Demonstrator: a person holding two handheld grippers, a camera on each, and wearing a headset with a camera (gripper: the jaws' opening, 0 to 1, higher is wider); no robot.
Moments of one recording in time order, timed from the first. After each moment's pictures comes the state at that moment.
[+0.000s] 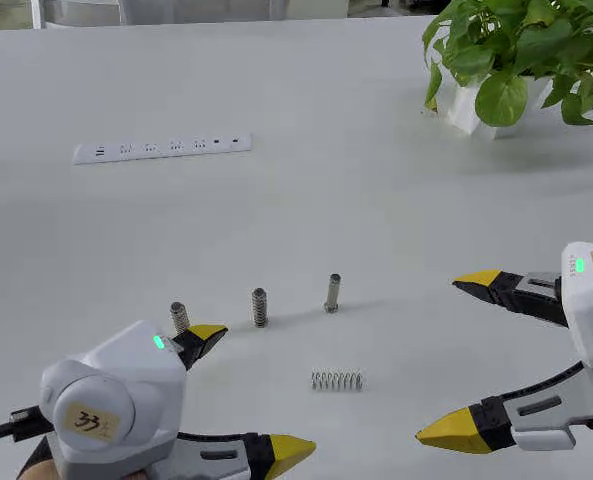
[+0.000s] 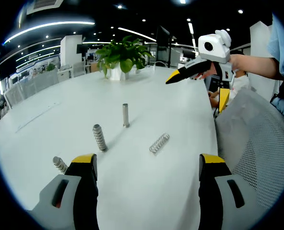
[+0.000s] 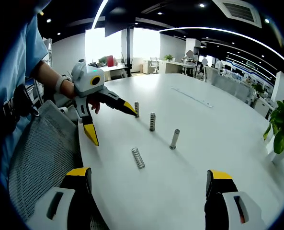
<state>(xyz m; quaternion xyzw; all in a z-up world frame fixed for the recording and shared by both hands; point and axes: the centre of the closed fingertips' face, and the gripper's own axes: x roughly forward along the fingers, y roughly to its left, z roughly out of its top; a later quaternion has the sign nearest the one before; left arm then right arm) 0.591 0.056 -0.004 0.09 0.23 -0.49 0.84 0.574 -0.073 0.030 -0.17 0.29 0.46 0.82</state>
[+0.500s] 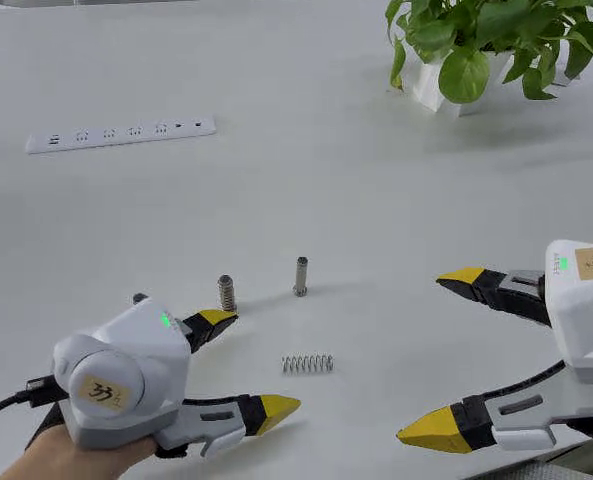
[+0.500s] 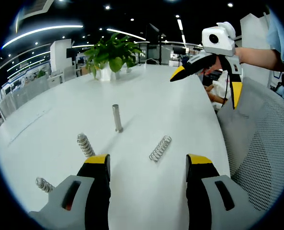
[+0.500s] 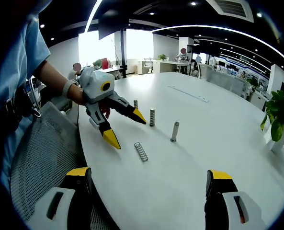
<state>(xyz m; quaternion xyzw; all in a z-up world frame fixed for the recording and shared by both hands) 0.606 0.025 -0.024 0.12 0.21 -0.52 0.82 0.561 -0.082 0.026 -0.15 0.30 0.44 0.83</state>
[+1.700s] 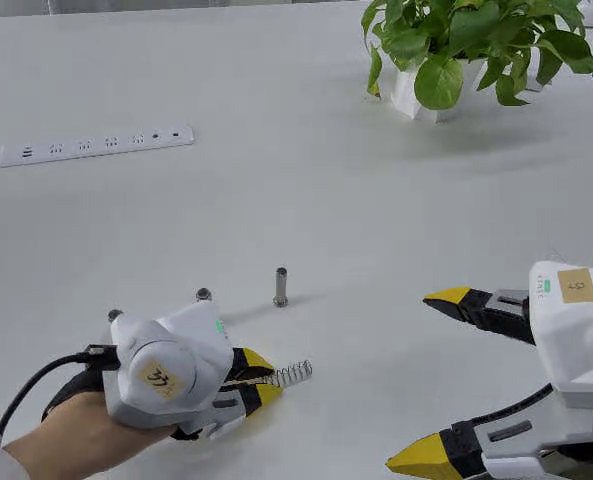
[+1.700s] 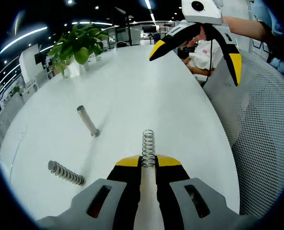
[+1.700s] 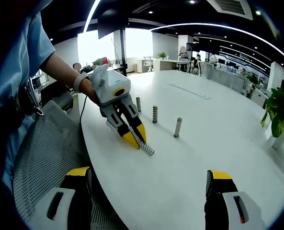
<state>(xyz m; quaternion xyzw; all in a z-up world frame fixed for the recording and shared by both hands) 0.595 0.005 -0.044 0.24 0.25 -0.60 0.72 0.548 -0.079 0.024 -0.14 0.31 0.44 0.83</state>
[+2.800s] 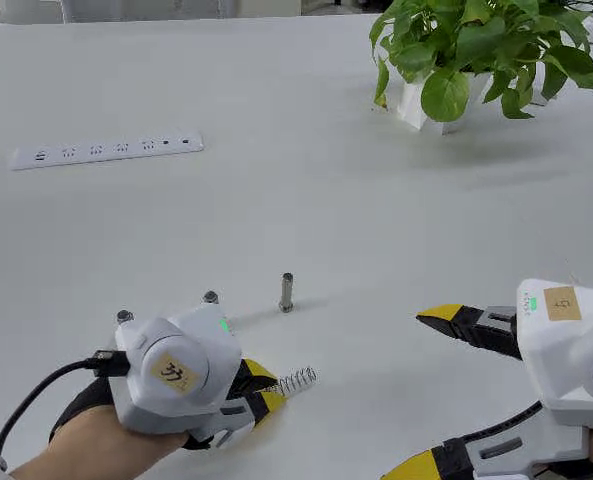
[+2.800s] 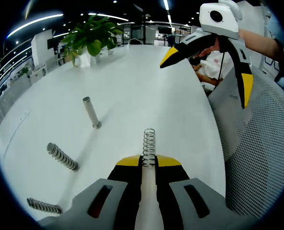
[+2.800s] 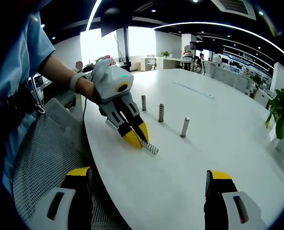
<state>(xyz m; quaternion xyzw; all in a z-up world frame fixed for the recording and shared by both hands) 0.586 0.010 -0.039 0.18 0.28 -0.56 0.76 0.542 -0.067 0.020 -0.15 0.31 0.45 0.82</state>
